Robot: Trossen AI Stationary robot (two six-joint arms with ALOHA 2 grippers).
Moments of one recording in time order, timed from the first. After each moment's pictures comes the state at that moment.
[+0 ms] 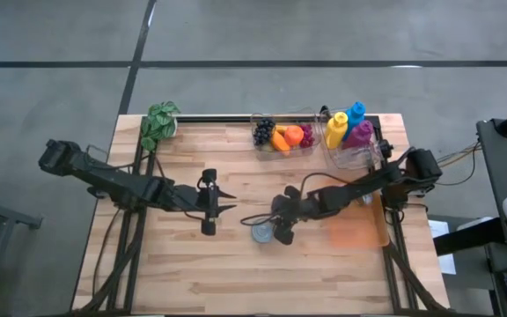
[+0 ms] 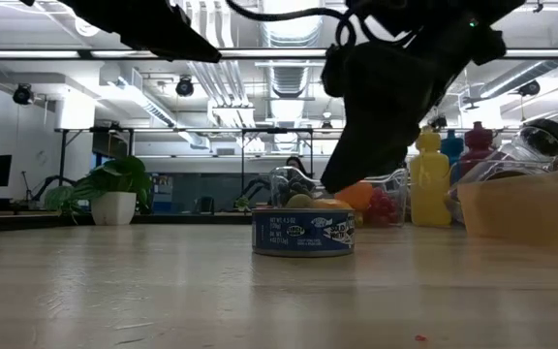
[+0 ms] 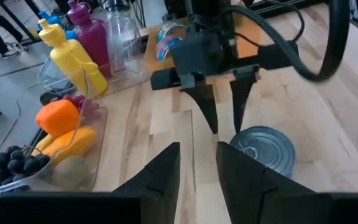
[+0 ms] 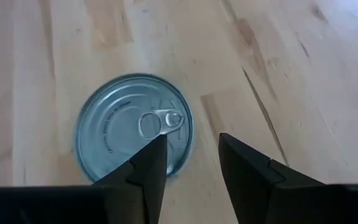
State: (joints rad) left arm -0.29 1.21 0.72 -0.01 -0.38 0.12; right arm 0.22 1.71 0.92 -0.07 0.18 0.51
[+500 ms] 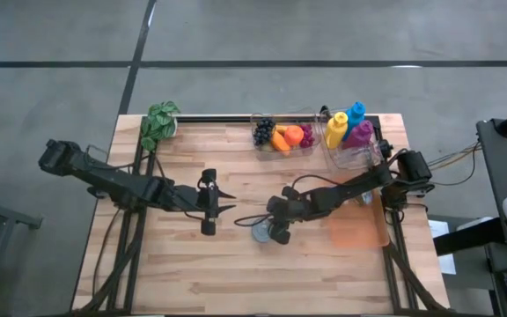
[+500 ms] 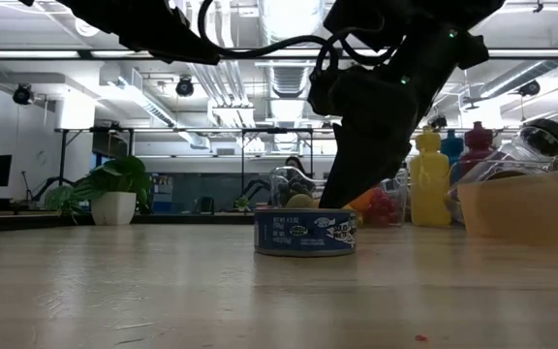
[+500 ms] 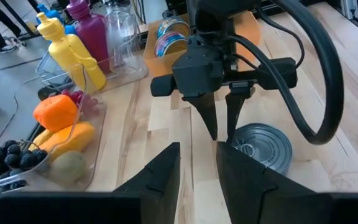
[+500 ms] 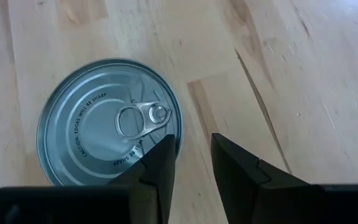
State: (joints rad) left arm -0.29 1.21 0.72 -0.02 -0.38 0.10; right arm 0.20 1.80 1.00 -0.18 0.19 0.52
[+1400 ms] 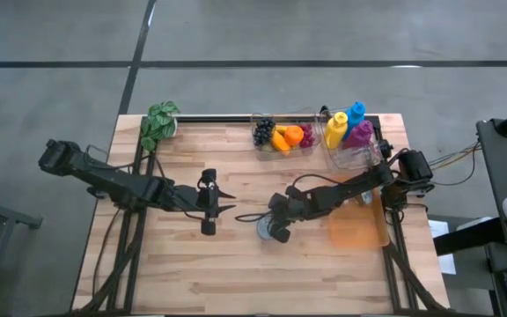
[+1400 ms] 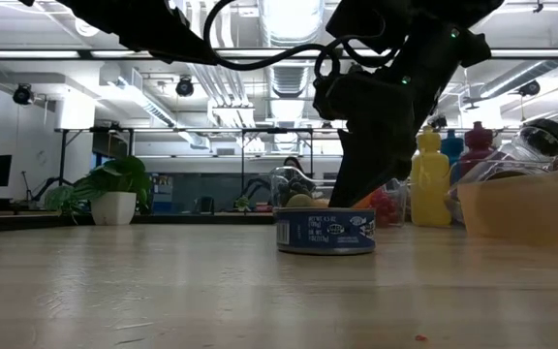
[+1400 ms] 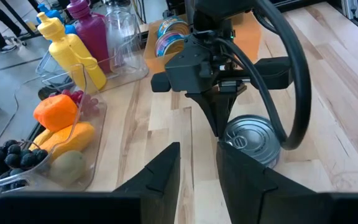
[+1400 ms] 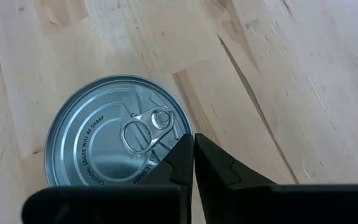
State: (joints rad) left arm -0.29 1.21 0.72 -0.02 -0.38 0.10; right arm 0.20 1.80 1.00 -0.23 0.19 0.61
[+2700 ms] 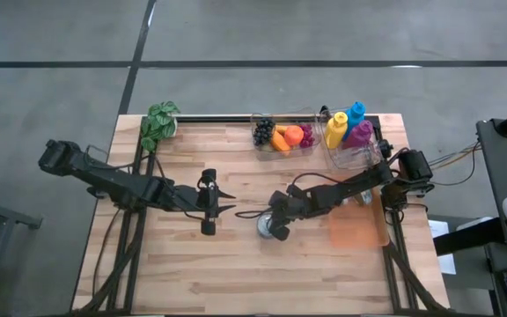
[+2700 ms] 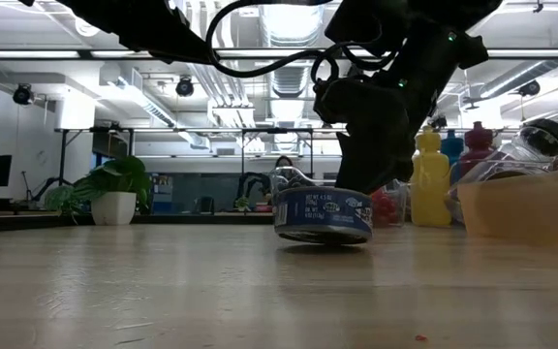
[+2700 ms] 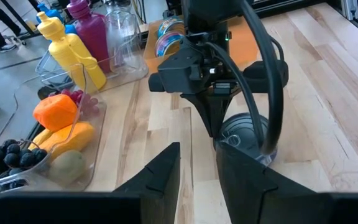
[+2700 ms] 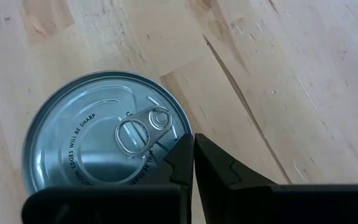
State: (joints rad) left arm -0.29 1.21 0.72 -0.02 -0.38 0.10; right arm 0.18 1.80 1.00 -0.24 0.19 0.65
